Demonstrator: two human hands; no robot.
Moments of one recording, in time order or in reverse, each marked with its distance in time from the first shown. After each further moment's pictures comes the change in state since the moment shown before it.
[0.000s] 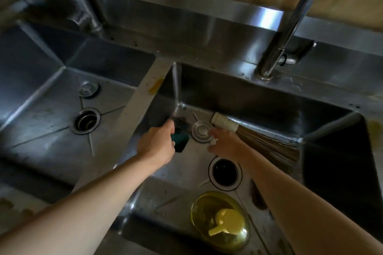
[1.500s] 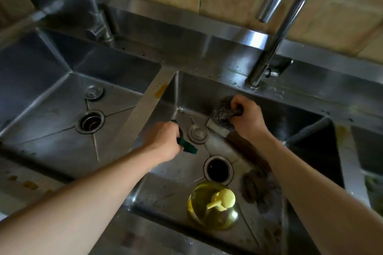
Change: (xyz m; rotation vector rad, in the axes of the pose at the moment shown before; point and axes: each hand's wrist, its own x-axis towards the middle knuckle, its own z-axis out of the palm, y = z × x) left_hand -0.038 0.007 -0.041 -0.017 -0.028 0.091; right_hand -0.048 -0.025 -0.069 0.202 0.603 -0.164
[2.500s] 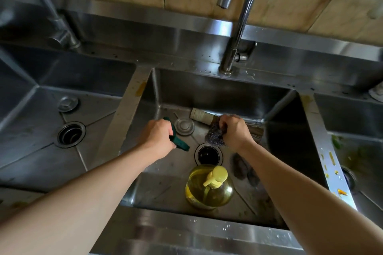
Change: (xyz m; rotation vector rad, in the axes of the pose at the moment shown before) left_hand -0.013 0.007 0.010 -0.004 -0.022 0.074; right_hand -0.073 0.031 0.017 -0.295 -0.069 0.196
